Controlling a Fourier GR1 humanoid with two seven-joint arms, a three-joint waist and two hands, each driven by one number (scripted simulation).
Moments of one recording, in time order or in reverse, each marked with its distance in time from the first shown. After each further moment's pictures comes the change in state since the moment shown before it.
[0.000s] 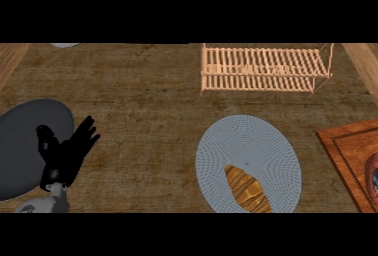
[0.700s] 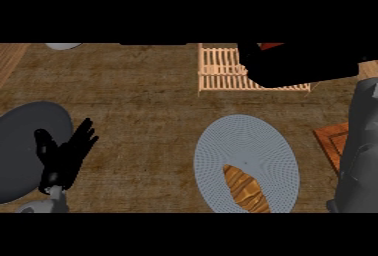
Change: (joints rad) left arm 0.017 0.005 -0.003 0.006 0.009 0.006 -0.030; right arm 0.240 0.205 0.176 -0.522 0.048 -0.024 0.222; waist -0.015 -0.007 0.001
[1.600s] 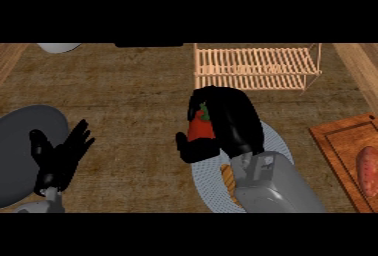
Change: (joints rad) left arm 0.009 0.020 0.008 0.005 0.018 0.009 0.006; right arm 0.450 0.128 0.454 0.165 0.087 -0.253 -0.224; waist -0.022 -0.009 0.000
